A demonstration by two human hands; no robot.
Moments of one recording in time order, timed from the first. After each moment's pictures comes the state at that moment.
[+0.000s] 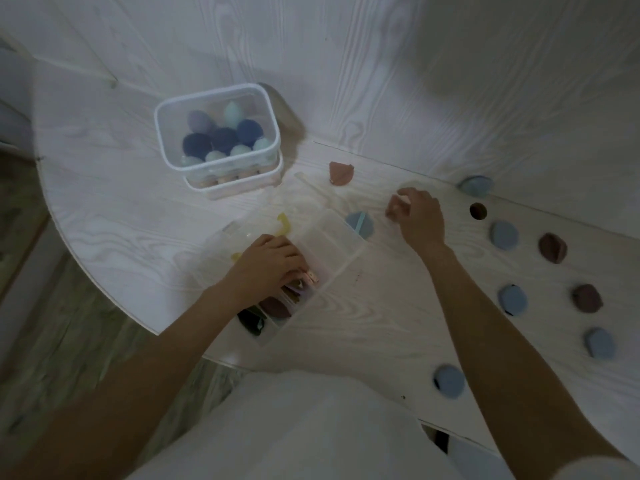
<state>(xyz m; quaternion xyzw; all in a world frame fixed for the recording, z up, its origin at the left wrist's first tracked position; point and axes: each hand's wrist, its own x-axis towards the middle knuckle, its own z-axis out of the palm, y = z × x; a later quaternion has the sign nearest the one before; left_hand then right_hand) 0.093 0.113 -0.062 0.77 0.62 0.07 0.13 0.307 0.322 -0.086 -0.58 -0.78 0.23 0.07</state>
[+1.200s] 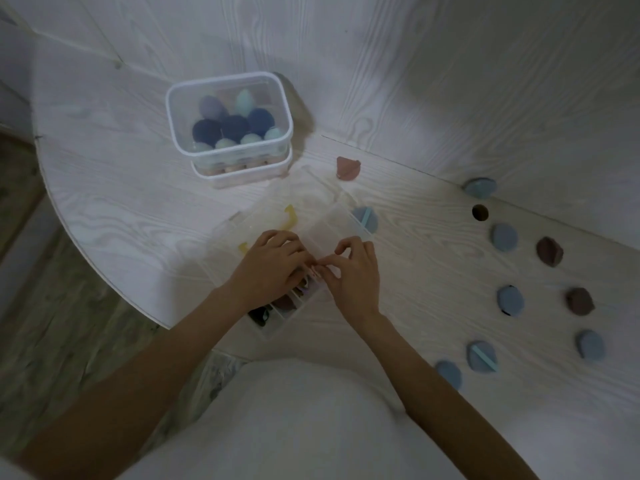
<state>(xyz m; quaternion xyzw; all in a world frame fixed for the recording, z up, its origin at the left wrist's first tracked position) 0.102 0.098 -0.060 0.74 0.66 0.08 0.11 0.266 0.168 -0.073 -0.44 -0.86 0.20 0.17</state>
